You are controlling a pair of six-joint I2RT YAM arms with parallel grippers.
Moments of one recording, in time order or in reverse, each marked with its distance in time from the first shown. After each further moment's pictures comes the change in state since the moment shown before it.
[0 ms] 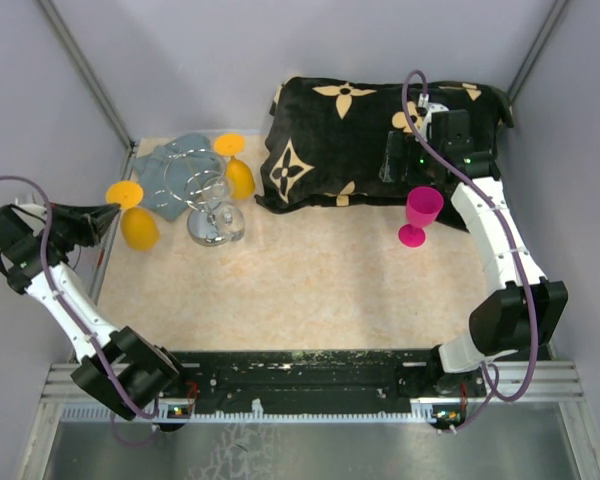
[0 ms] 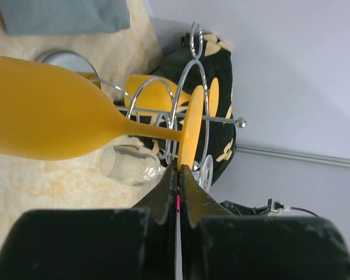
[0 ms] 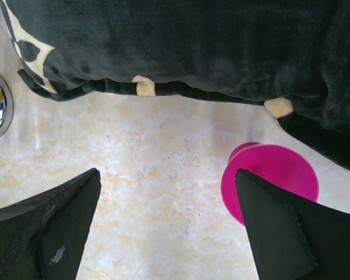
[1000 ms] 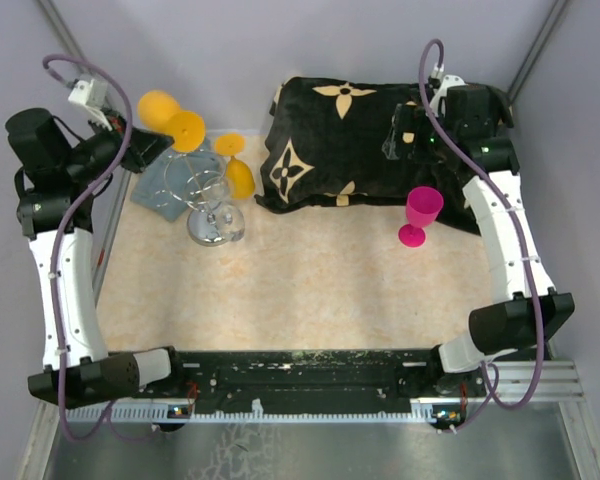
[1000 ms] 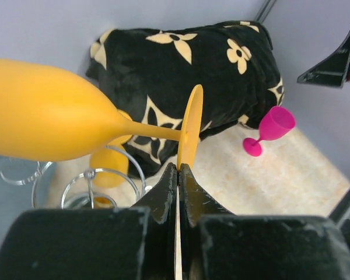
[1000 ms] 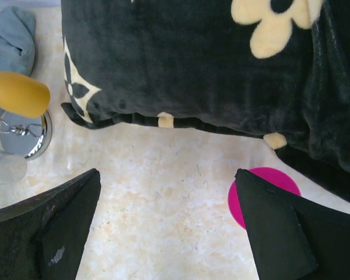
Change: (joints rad) left arm -0.576 0.129 0.568 -0.014 -0.067 0.686; right arm 0.000 0.005 0.206 -0.064 -0.019 0.010
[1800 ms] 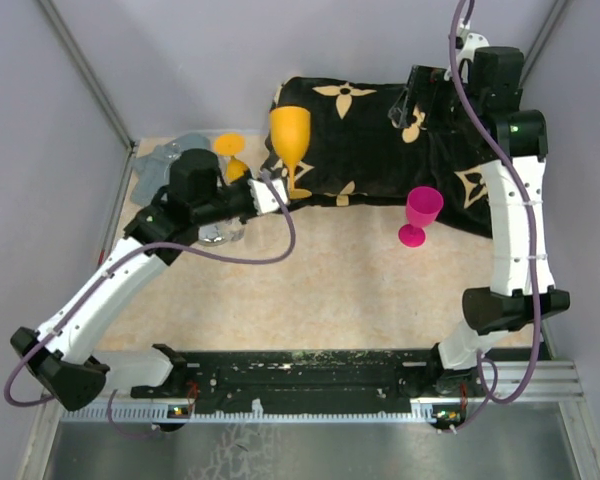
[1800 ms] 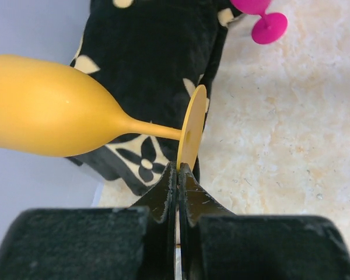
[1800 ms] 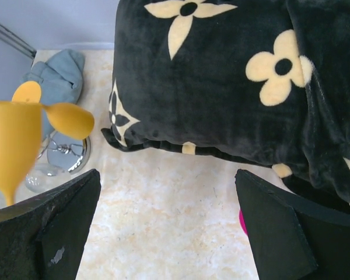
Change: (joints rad) left arm -0.832 -0.006 -0.225 0.027 -0.519 0.956; right arm -0.026 0.129 0.453 -0.203 -0.082 0.021
